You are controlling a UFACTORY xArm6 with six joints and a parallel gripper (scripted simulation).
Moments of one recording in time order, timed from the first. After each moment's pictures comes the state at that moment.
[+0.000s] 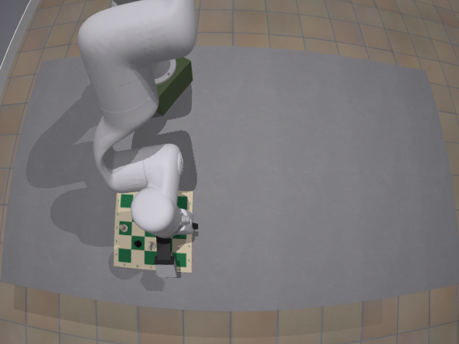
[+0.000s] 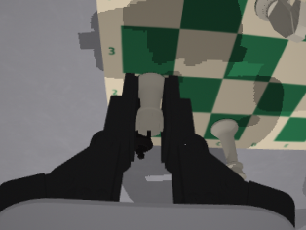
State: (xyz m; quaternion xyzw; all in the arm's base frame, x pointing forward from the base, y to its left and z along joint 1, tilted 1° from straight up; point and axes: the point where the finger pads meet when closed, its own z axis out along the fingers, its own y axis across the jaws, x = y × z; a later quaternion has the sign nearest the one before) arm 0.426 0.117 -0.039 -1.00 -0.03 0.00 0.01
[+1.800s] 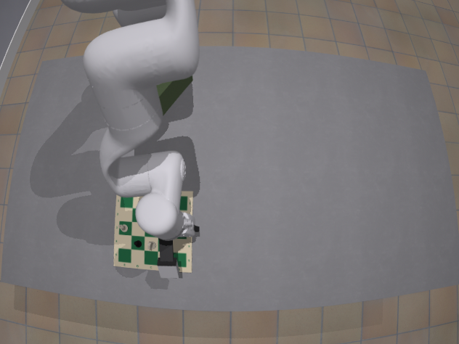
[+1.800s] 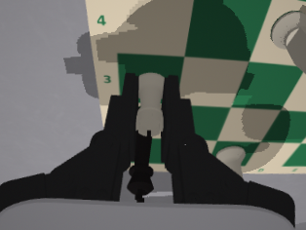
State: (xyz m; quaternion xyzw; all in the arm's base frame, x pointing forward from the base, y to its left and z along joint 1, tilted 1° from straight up) arm 0.429 0.119 -0.067 -1.00 -0.03 0.00 0.01
